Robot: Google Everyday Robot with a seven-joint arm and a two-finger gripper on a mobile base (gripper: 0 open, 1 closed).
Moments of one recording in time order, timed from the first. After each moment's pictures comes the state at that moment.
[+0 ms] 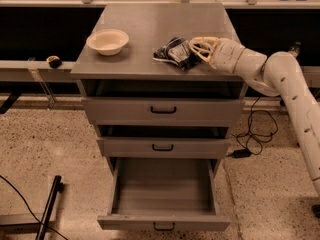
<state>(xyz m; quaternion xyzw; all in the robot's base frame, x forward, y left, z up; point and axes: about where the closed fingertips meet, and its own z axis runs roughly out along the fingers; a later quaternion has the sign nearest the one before) 0.772 -0.132 0.892 -0.56 0.39 -0.02 0.74</state>
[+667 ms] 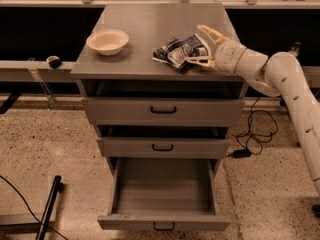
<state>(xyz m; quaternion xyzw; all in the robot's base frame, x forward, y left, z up) 0.772 -0.132 0.892 -0.56 0.39 -0.02 0.74</state>
